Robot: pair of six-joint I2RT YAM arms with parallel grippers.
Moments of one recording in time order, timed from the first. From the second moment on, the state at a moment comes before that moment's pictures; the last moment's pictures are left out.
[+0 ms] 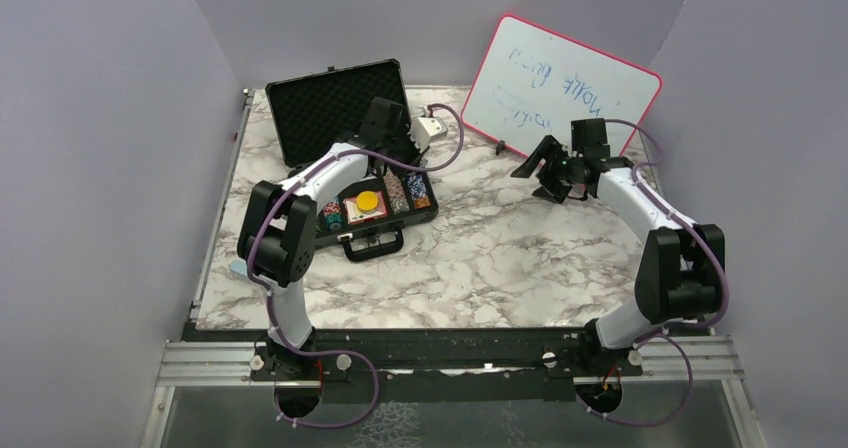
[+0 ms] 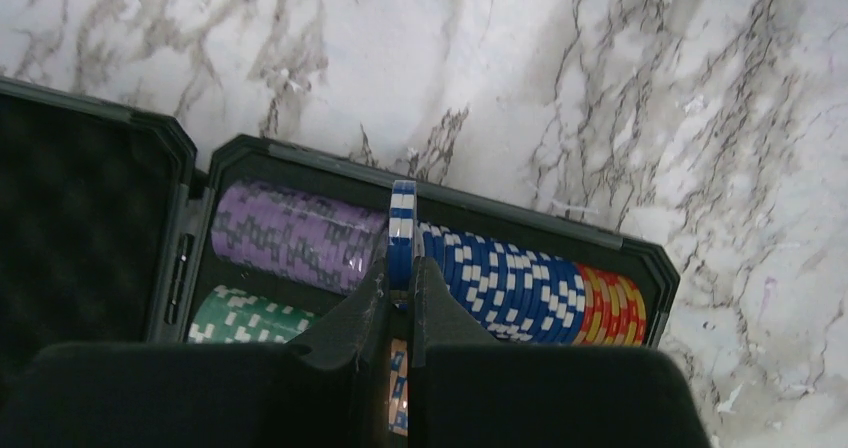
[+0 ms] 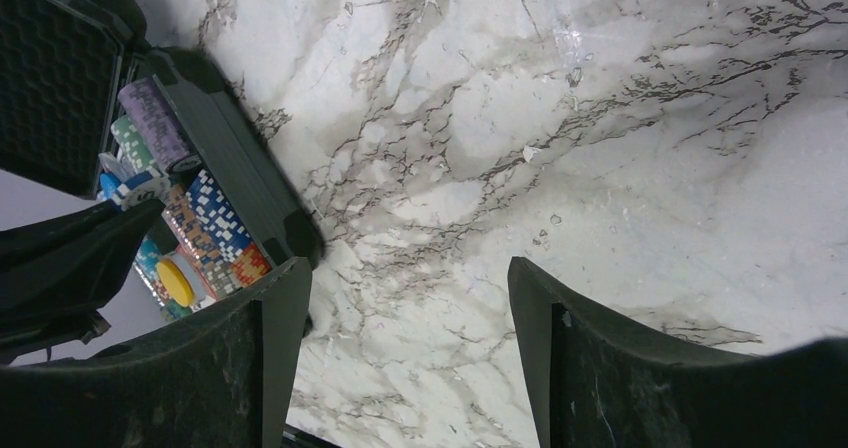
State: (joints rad) left arm -0.42 1.87 1.43 -0.32 0.41 0.49; right arm 0.10 1.55 1.07 -0.41 -0.30 0.73
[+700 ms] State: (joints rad) left arm -0.42 1.90 1.47 -0.44 0.27 0.61; right arm 0.09 1.57 1.07 -0.41 -0.30 0.73
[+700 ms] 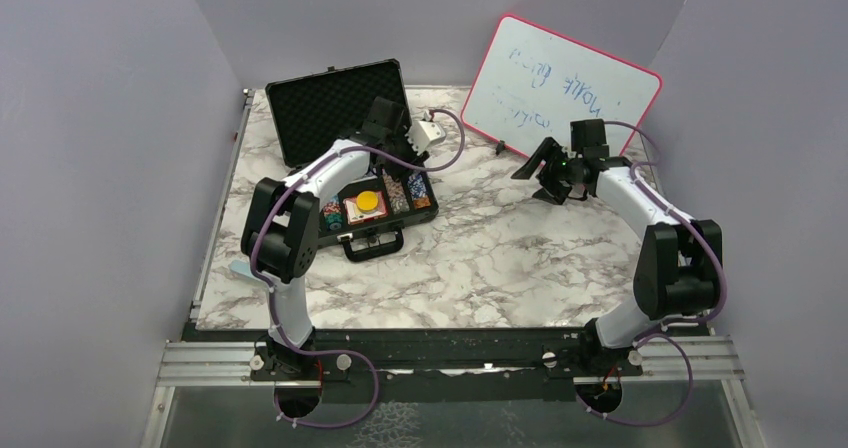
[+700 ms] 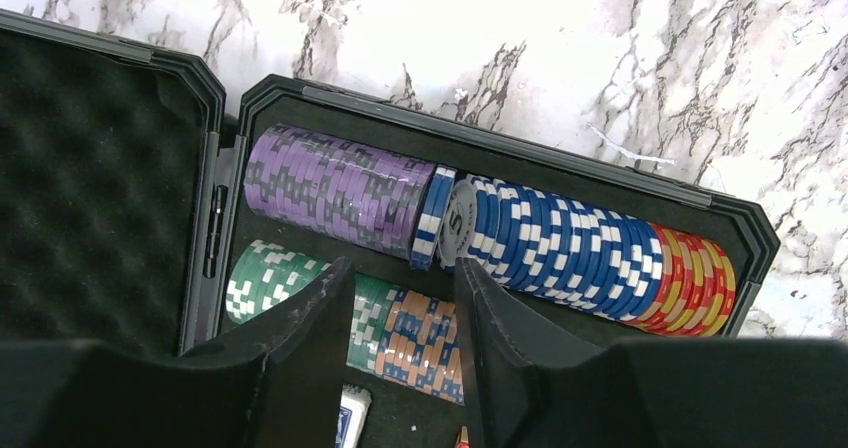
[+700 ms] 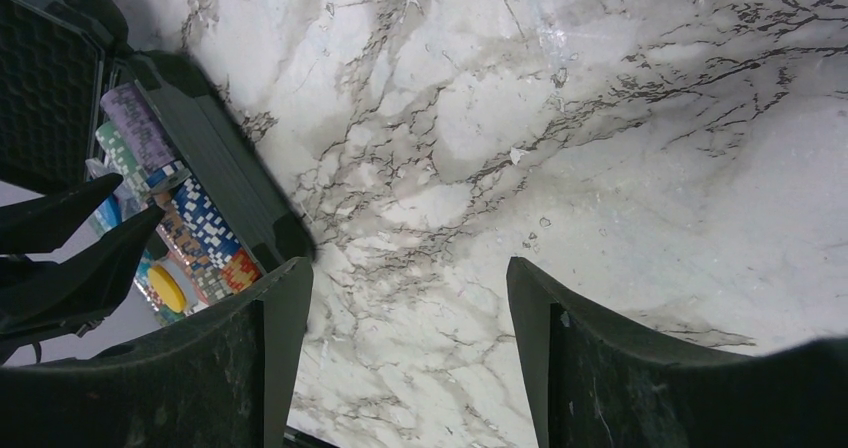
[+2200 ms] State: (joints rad) left arm -0.39 1.95 1.67 -0.45 0.34 0.48; right arm 0.09 1.61 1.11 -0.42 -0.35 0.72
